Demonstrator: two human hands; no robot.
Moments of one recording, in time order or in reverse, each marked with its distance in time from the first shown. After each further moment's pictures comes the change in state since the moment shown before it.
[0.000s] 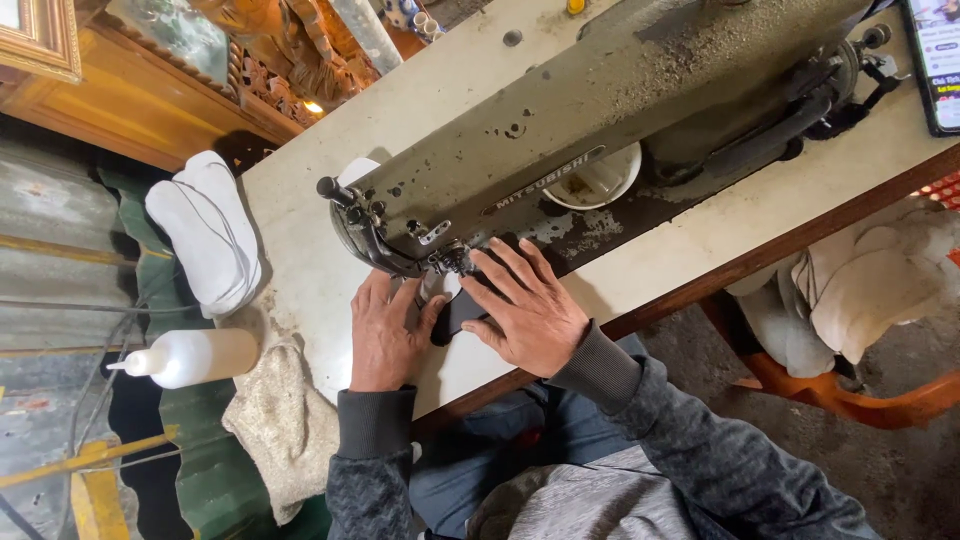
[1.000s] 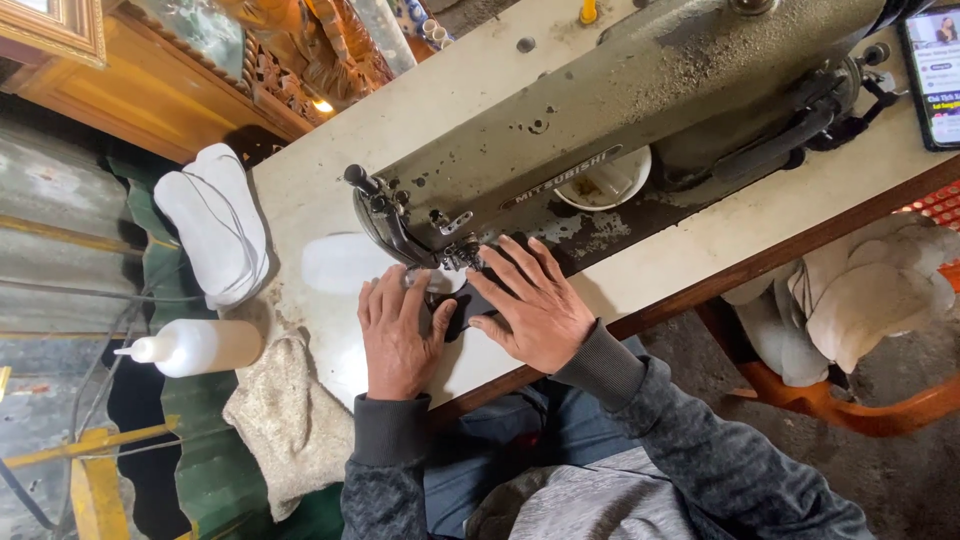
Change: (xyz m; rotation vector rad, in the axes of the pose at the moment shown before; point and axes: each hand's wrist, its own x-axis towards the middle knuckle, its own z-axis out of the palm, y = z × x) left_hand -0.013 0.019 -0.009 0.050 0.043 -0.052; right_hand 0.000 -0.001 0.002 -0.033 -0.095 0.026
